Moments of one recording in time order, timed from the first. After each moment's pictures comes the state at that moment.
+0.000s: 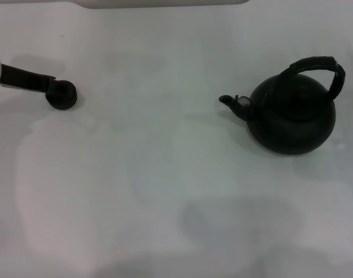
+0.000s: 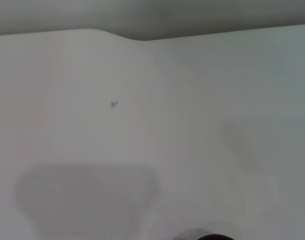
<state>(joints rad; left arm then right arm) -0.54 -2.02 1.18 1.01 2.49 1.13 -2.61 0.27 2.02 -2.47 -0.18 1.11 -1.19 0.03</state>
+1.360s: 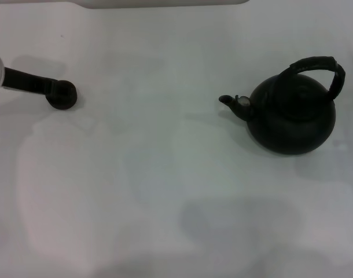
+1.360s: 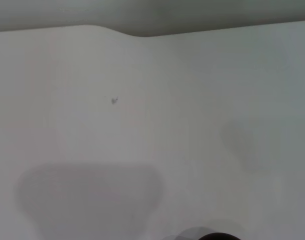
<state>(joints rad) -0.54 -2.03 1.19 0.99 2.50 1.10 -2.60 0.27 2.02 -2.47 -0.18 1.11 -1.18 0.03</state>
